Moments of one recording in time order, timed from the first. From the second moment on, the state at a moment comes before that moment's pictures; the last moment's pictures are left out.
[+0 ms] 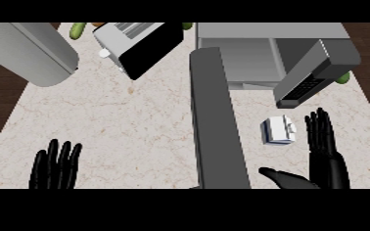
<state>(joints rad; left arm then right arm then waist) 0.55 0.04 -0.25 -2.06 0.17 0.03 -0.38 0.23 0.00 -0.05 -1.65 0.00 -0.08 -0.35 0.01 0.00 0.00</state>
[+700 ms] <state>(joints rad) 0.64 0.06 -0.28 -2.03 0.17 0.00 -0.49 0.07 -0.04 -0.18 -1.15 -0.02 -0.14 -0.65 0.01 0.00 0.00</state>
